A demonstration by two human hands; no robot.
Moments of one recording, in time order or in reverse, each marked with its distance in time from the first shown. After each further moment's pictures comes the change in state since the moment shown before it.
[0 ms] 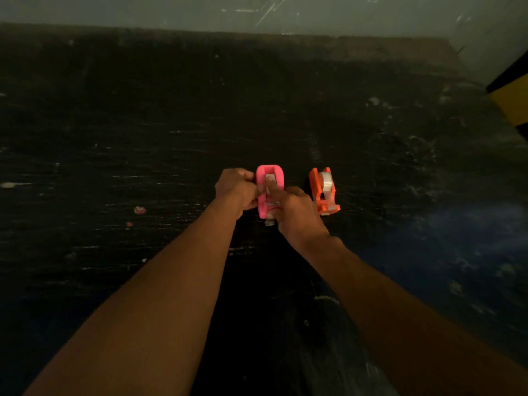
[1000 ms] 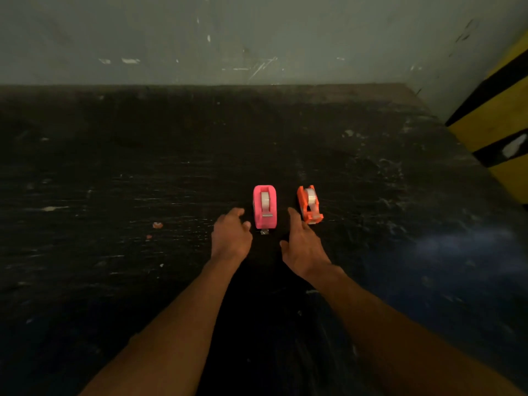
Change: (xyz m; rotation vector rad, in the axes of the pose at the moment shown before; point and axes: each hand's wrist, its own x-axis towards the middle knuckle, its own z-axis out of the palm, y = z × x) left_hand -0.078 -0.054 -0.013 0.511 0.255 0.357; right_hand -0.070 -0.024 -0.028 0.206 -0.088 0.350
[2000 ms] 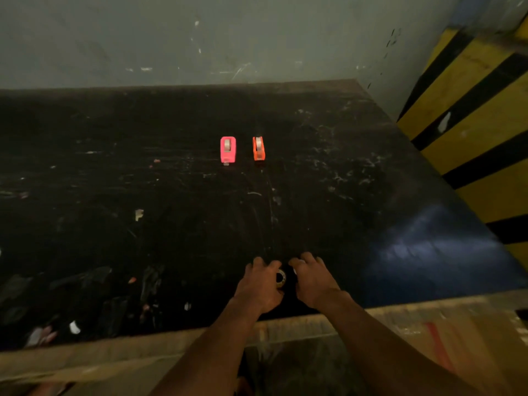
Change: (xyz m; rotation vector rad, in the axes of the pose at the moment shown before) left_hand -0.399 -0.018 0.123 0.439 -0.431 0.188; right_hand -0.328 0.202 0.013 -0.453 -0.166 -0.115
